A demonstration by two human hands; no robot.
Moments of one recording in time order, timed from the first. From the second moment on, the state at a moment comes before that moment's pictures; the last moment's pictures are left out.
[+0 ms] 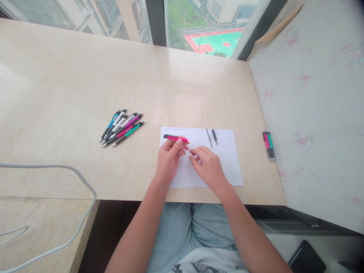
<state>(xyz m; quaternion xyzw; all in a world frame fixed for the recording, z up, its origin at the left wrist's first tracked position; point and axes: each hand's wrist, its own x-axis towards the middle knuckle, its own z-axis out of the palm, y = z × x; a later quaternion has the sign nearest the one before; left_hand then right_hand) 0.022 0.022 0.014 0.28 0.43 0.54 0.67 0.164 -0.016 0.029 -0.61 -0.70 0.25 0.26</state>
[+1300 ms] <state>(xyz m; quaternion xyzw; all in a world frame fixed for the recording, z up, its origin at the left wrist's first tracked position) 0.023 0.017 0.017 0.22 0.34 0.52 0.75 0.161 -0.013 0.052 -0.59 -0.49 0.39 0.51</state>
